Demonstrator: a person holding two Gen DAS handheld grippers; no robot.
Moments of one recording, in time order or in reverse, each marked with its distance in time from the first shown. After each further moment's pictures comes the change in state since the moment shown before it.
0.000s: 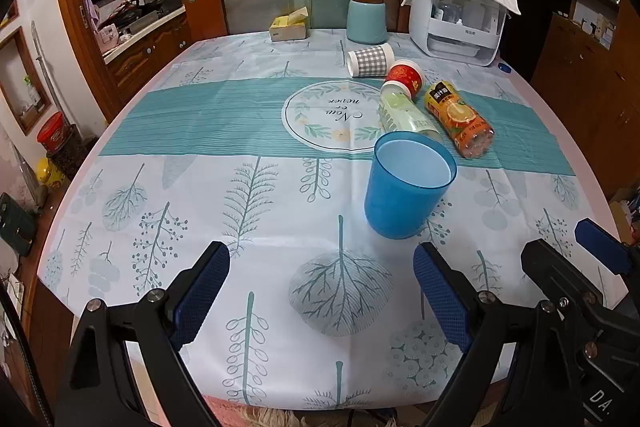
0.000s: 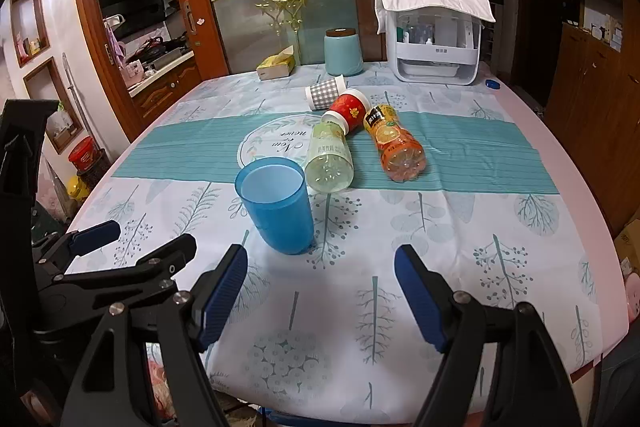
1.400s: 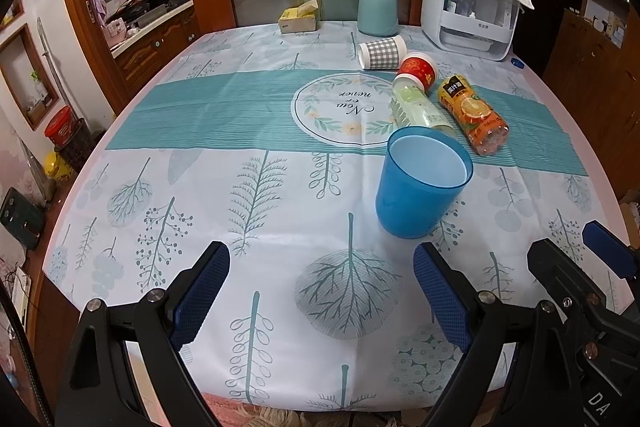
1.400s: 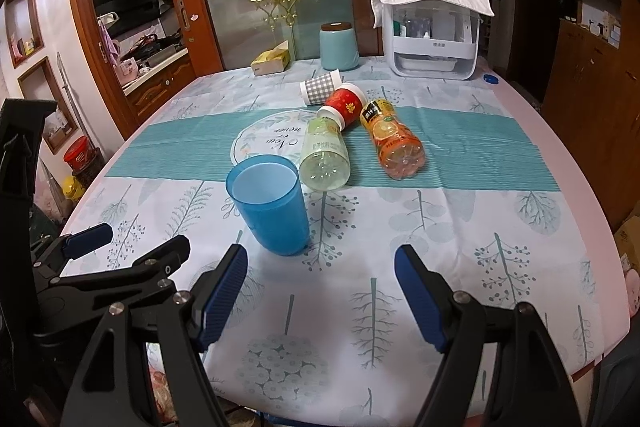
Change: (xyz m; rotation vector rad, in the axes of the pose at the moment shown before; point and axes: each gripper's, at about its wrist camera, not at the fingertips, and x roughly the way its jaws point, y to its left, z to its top) left arm 0.014 -0.001 0.006 -0.013 0.032 0.047; right arm 0.013 -0.003 0.002 0.006 0.018 -0.011
